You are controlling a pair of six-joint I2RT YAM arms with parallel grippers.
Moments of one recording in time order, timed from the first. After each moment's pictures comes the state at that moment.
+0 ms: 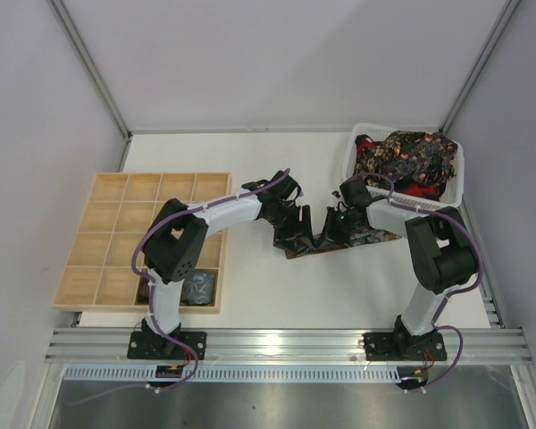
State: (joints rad) left arm -0.73 2.01 1.45 -0.60 0.48 -0.75; right arm 0.36 1.77 0.98 -0.36 -0.49 0.58
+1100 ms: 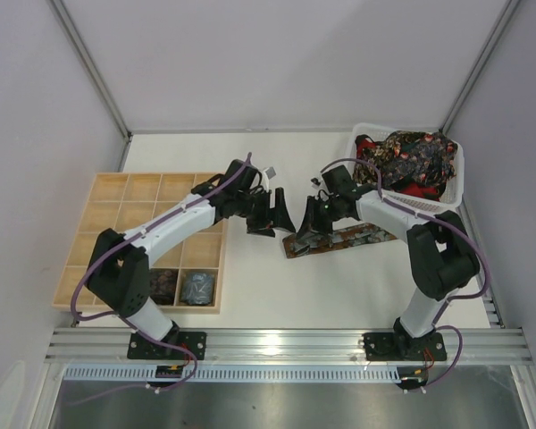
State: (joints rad) left arm -0.62 1.60 1.21 -0.50 0.51 -0.64; right arm 0.48 1.72 1.15 -0.47 -0.58 0.59
